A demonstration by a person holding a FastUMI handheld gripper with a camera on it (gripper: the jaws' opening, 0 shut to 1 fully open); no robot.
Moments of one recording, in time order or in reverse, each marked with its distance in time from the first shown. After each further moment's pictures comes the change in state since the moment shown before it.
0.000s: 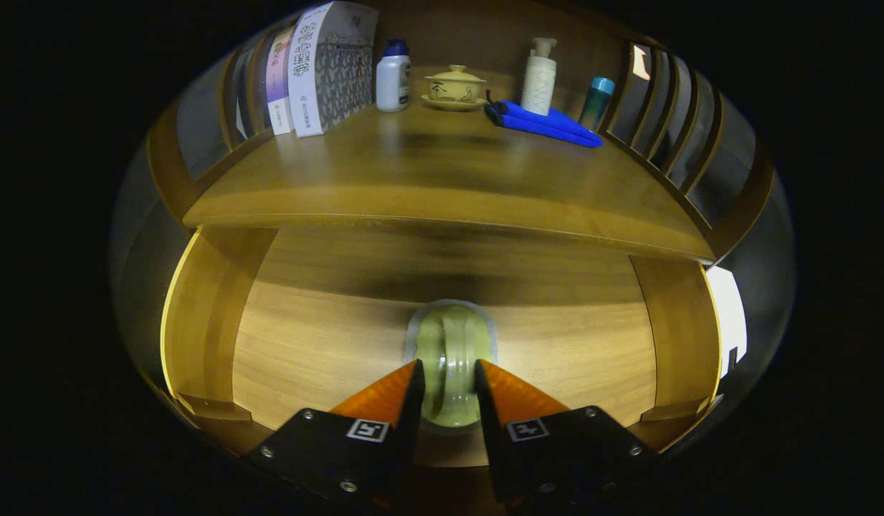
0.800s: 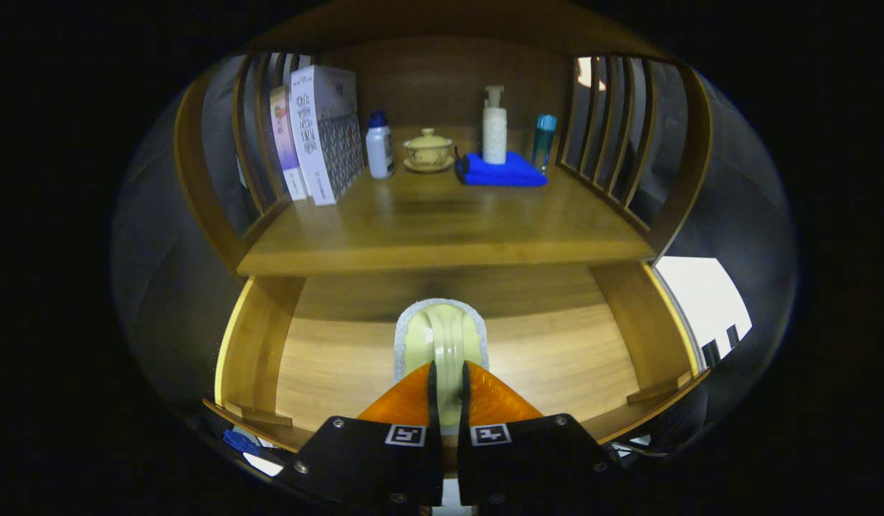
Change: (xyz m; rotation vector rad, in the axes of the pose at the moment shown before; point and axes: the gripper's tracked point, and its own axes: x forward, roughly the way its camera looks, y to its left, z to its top) arm -0.094 -0.008 0.025 0.107 -0.225 0.009
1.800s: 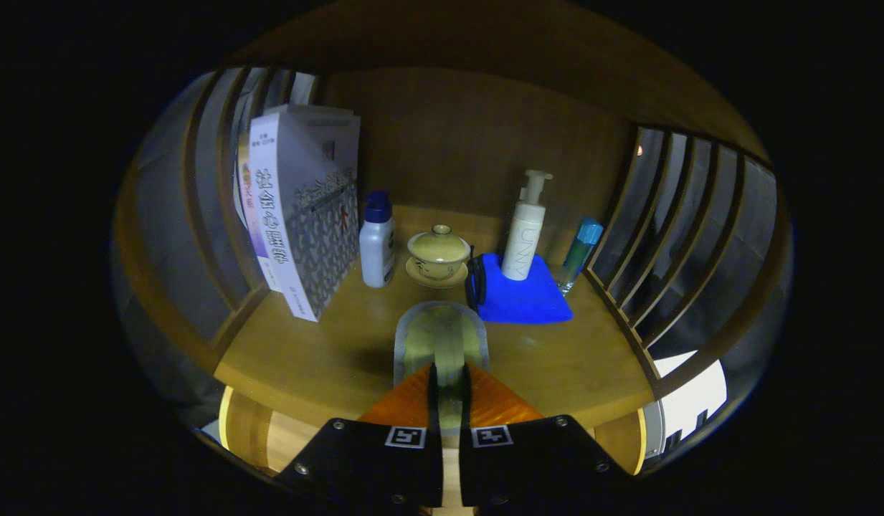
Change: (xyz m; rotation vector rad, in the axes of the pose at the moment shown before) arm 0.087 0.009 0.163 -0.165 -0.136 -0.025
